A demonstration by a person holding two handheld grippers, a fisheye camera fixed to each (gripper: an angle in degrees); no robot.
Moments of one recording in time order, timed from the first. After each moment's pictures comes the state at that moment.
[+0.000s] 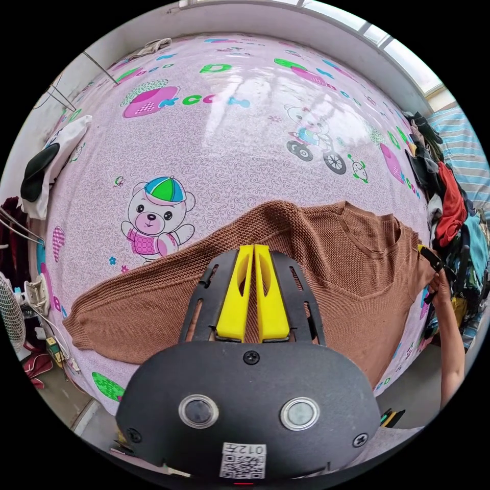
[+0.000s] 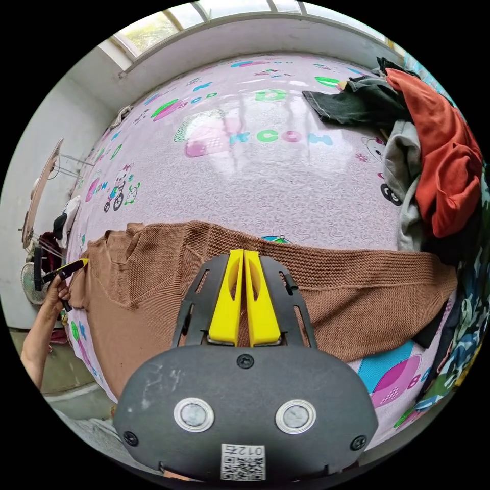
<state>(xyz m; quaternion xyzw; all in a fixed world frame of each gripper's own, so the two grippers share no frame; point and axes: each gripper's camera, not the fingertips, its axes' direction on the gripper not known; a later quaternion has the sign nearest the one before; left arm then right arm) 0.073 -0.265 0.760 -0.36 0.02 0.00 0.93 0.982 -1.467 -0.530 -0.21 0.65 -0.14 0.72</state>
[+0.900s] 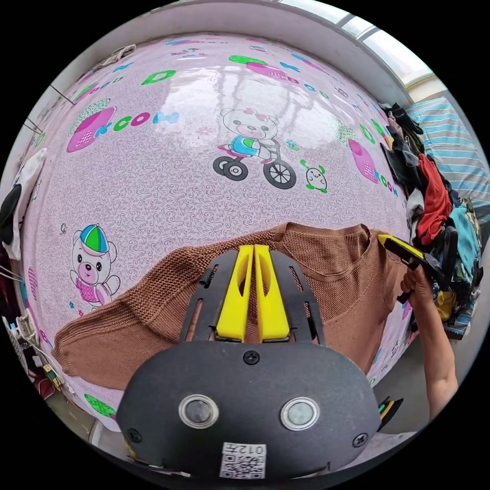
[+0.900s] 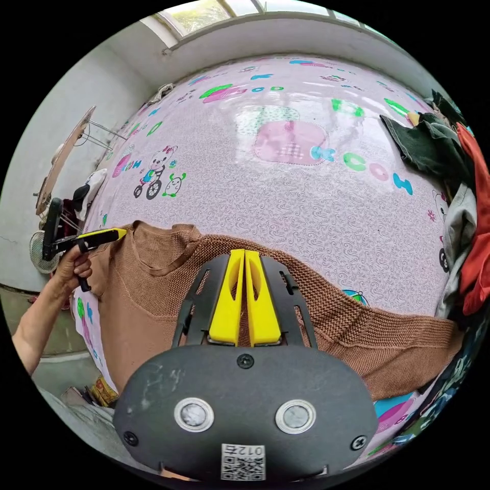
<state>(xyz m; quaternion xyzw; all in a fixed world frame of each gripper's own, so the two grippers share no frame) 0.139 -0.294 0.797 -0.35 0.08 0.03 0.93 1.016 -1.532 -0.547 -0.29 0.59 -0.20 0.73</state>
